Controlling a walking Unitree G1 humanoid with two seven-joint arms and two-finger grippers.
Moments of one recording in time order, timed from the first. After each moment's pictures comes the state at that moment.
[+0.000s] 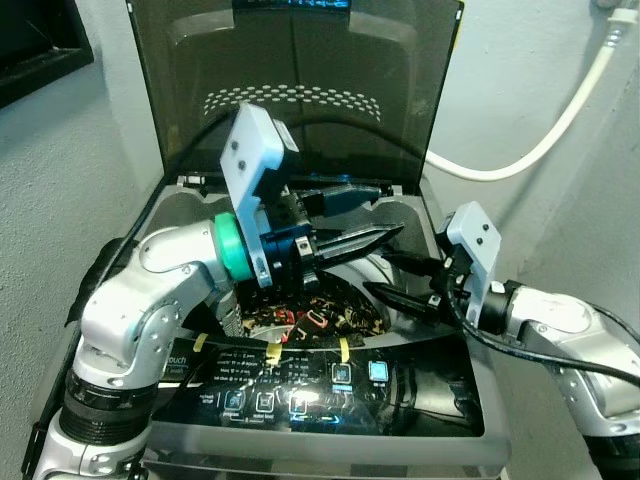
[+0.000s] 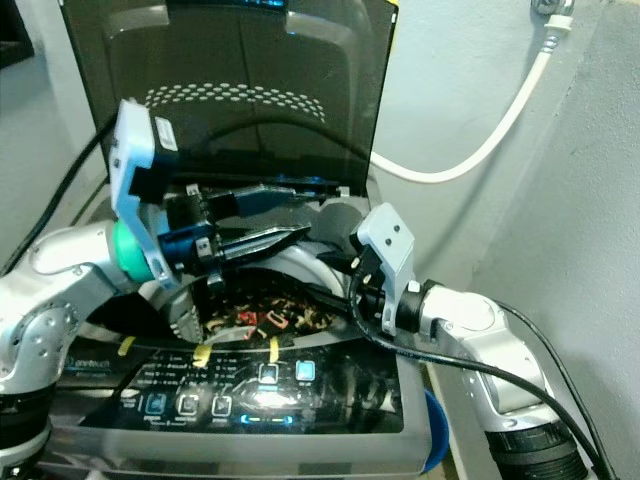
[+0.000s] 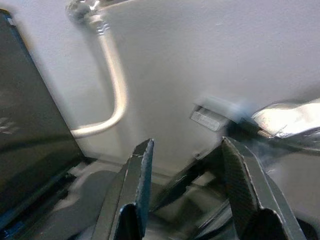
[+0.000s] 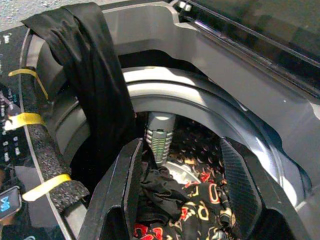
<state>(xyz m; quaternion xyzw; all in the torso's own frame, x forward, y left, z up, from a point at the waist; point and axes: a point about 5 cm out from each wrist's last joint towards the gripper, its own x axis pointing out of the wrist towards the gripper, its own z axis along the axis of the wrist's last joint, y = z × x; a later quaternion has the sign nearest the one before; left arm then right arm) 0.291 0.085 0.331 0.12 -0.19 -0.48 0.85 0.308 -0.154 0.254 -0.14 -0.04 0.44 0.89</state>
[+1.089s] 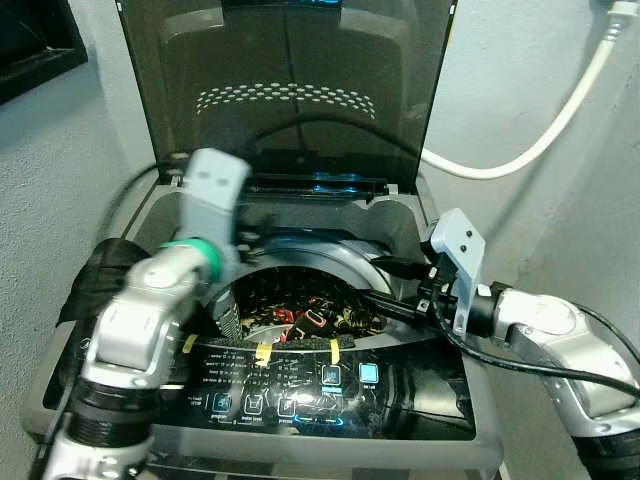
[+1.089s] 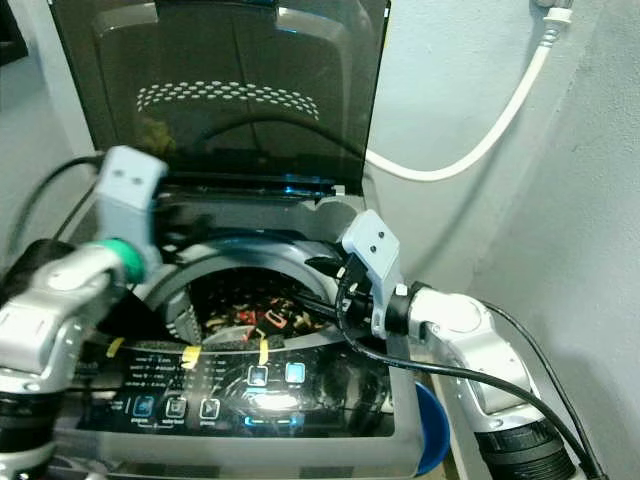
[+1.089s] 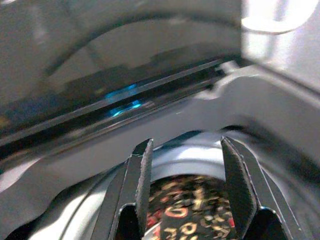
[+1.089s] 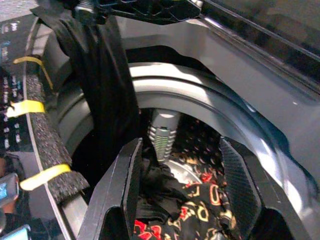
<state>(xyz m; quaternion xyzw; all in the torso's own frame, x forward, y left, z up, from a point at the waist) 0.330 0.121 0.289 0.09 -0.08 -0.22 0.97 0.310 -0.143 0.251 -0.16 -0.05 0.46 0.87</state>
